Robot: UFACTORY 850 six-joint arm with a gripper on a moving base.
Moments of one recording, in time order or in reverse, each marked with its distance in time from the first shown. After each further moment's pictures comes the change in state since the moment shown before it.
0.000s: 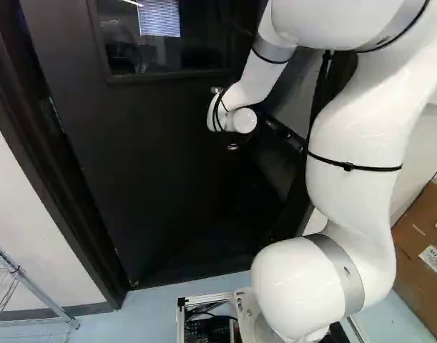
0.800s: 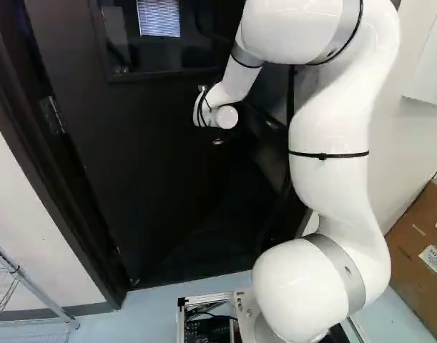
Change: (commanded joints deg) arm 4.5 -9.2 -11.0 3.2 0.0 0.0
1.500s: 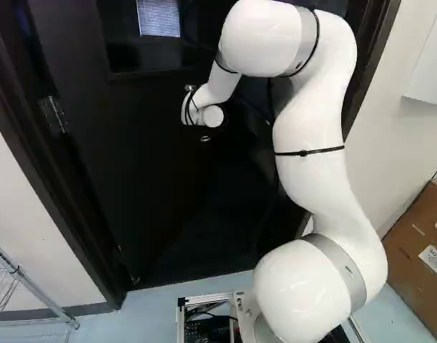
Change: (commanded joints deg) arm 3.8 -7.1 -9.0 0.0 0.0 0.0
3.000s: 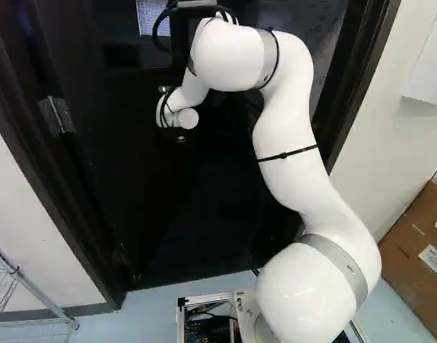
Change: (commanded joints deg) arm 8.7 -7.3 -9.7 0.0 0.0 0.0
